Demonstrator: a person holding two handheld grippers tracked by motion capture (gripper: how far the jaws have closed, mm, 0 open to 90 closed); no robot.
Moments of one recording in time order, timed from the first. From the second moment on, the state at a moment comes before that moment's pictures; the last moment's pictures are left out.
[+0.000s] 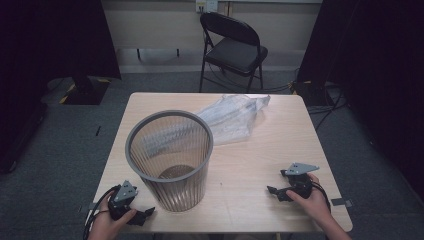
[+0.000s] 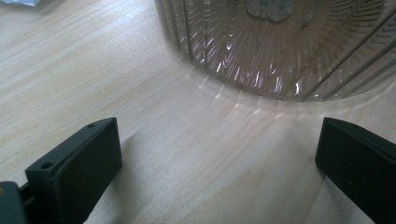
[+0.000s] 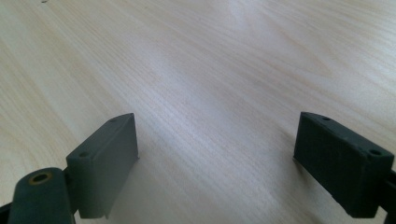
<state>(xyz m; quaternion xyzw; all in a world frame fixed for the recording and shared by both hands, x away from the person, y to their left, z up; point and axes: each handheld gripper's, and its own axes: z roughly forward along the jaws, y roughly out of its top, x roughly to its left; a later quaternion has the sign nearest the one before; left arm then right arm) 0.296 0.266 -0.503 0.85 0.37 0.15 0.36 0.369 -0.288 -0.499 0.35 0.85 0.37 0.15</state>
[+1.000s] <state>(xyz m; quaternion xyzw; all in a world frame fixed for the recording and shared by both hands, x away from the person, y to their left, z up) 0.296 0.265 -0.502 0.85 0.37 0.15 0.35 0.507 -0.189 -0.455 0.36 0.84 0.36 0.16</state>
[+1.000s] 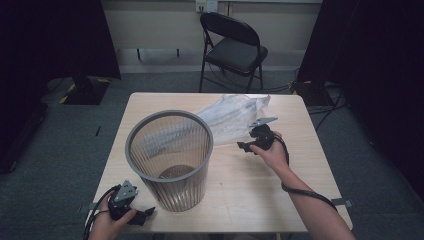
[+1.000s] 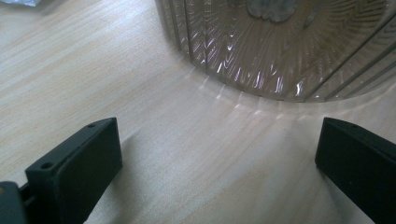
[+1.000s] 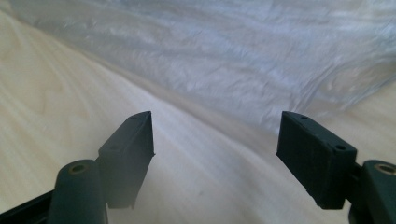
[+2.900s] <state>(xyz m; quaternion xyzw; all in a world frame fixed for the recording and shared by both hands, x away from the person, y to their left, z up) 0.296 0.265 -0.502 0.84 0.37 0.15 0.35 0.561 -0.172 -0.481 0.41 0.85 0.31 0.13</state>
